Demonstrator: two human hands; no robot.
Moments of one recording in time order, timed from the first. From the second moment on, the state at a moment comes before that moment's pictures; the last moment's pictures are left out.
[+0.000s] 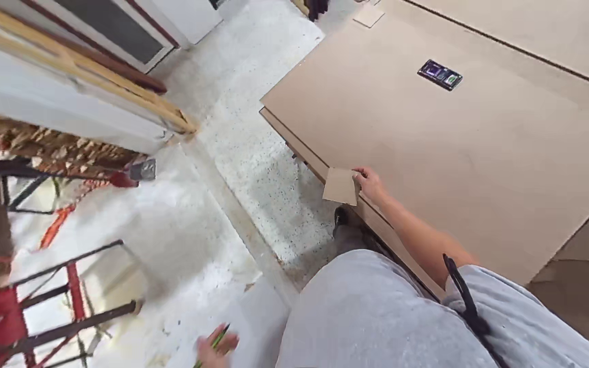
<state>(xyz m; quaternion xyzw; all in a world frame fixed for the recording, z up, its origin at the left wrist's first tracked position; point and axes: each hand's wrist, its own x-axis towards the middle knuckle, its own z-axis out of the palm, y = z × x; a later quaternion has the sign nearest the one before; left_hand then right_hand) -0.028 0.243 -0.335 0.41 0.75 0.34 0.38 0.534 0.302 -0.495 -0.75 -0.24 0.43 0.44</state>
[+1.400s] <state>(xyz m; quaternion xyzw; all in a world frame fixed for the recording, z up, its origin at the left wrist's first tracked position) 0.908 0.991 -0.600 0.80 -0.01 -0.09 0.60 0.965 0.712 -0.630 -0.86 -0.39 0.07 0.33</state>
